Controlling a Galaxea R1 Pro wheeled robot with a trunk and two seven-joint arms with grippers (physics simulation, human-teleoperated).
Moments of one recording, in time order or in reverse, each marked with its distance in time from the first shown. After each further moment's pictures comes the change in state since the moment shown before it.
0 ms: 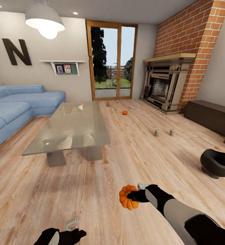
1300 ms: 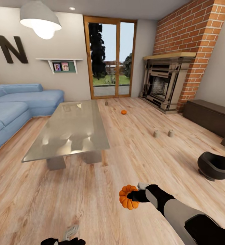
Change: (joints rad) left arm 0.000 -0.003 0.001 0.129 -0.001 -0.105 0.000; right arm 0.000 -0.002 0.001 -0.001 0.000 0.001 0.001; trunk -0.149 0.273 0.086
